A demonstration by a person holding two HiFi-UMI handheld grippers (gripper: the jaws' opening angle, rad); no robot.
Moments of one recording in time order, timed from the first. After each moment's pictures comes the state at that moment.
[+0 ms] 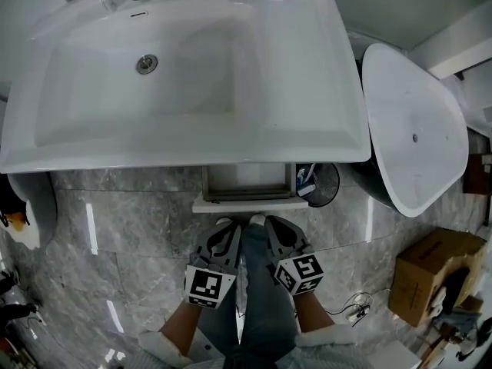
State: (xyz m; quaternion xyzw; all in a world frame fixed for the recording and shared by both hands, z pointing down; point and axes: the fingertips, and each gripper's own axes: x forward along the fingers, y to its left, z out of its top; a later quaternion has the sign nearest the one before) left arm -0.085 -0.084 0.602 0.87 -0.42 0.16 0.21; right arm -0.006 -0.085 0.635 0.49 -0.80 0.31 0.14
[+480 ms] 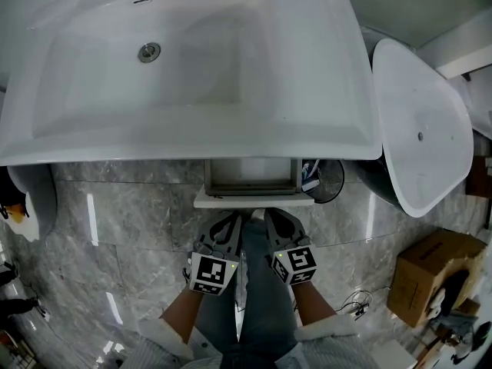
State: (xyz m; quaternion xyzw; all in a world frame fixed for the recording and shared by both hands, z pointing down) left arm -0.088 -0.087 0.650 0.86 -0.42 0.20 0.20; right arm -0.012 -0.090 0.674 0.48 -0.81 0.27 0.18
